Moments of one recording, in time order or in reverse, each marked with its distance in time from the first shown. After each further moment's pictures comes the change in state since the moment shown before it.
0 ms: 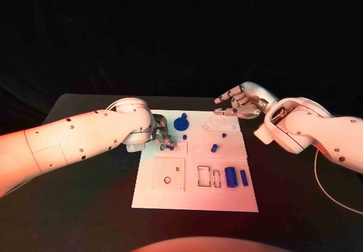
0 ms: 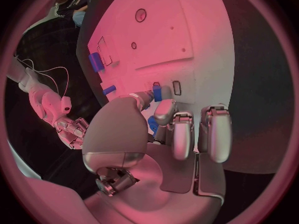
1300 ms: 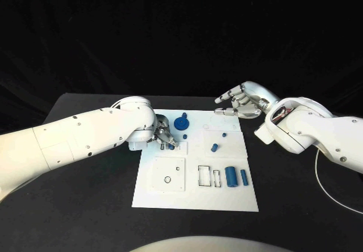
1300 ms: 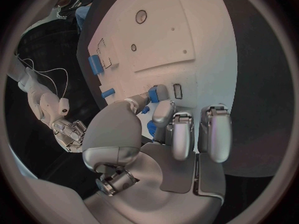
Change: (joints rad) left arm 0.000 0.036 -0.003 -0.051 0.018 0.044 0.001; left_hand -0.196 0.032 0.004 -0.083 -0.005 0.063 -0.030 0.012 0.009 0.028 -0.014 0.015 0.020 0.000 -0.007 0.000 0.000 0.000 0.000 0.000 0.003 0.000; right arm -0.001 -0.002 0.000 0.004 0.001 0.002 0.004; right_hand -0.004 0.004 -0.007 0.001 0.000 0.003 -0.003 0.000 0.000 0.000 0.000 0.000 -0.005 0.000 0.000 -0.006 0.000 0.000 -0.004 -0.004 -0.004 -0.005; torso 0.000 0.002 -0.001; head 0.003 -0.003
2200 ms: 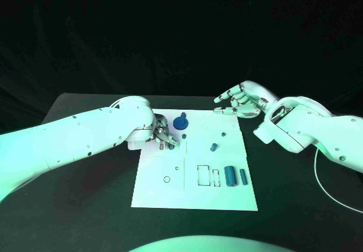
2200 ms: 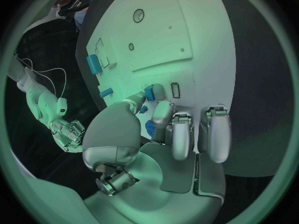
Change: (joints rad) left arm 0.000 0.002 -0.002 -0.010 -0.004 0.003 0.000; left_hand -0.077 -0.012 -0.235 0.076 0.001 0.030 -0.005 -0.018 -0.008 0.015 -0.008 0.006 0.003 0.000 -0.007 0.000 0.000 0.000 0.000 -0.007 0.008 0.000; right arm 0.000 -0.004 0.000 0.004 0.001 0.000 0.001; right_hand -0.011 0.000 -0.011 0.005 0.004 0.000 0.000 0.000 0.000 -0.003 -0.003 -0.012 -0.008 0.000 0.000 -0.006 0.000 0.000 0.000 0.000 -0.005 -0.009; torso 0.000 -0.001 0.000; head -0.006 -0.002
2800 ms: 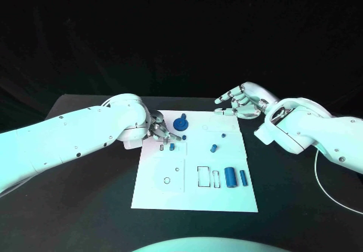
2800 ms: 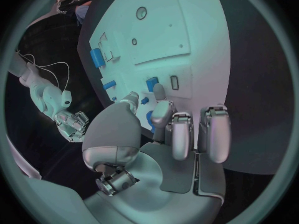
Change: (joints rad) left arm -0.002 -0.061 0.050 0.064 0.011 -0.064 -0.004; left_hand -0.016 0.018 -0.221 0.046 -0.075 -0.012 0.004 0.001 -0.018 -0.019 0.003 -0.051 -0.050 0.000 -0.007 0.000 0.000 0.000 0.000 -0.007 -0.020 0.000; right arm 0.000 0.002 -0.001 -0.009 0.002 0.000 0.000; right_hand -0.008 0.000 -0.004 0.004 0.000 0.000 0.000 0.000 0.000 -0.006 0.001 -0.011 -0.009 0.000 0.000 -0.006 0.001 0.000 -0.007 0.000 -0.005 -0.008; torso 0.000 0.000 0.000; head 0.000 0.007
